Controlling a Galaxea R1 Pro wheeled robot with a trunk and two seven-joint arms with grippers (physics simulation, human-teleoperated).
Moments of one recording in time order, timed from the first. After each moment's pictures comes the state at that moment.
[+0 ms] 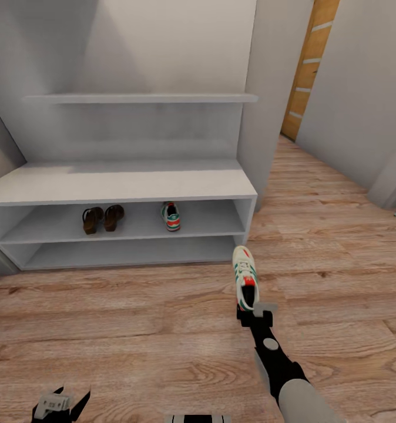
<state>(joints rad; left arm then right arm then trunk) -0.33 0.33 0.13 -0.17 0.19 -0.59 -0.62 -0.63 0.17 -0.39 -0.45 0.46 -0.27 -0.07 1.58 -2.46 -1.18</state>
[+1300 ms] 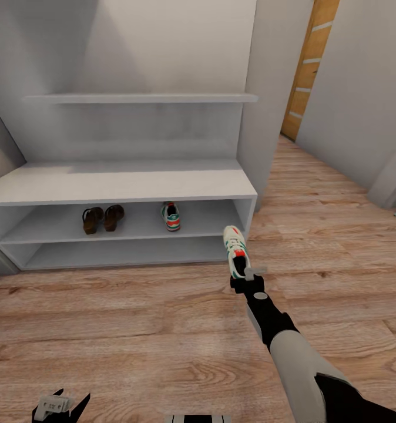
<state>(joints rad) -0.33 0.33 0.13 -0.17 0.19 -0.59 -0.62 -0.84 0.17 -0.28 -0.44 0.45 0.00 -0.07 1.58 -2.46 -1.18</state>
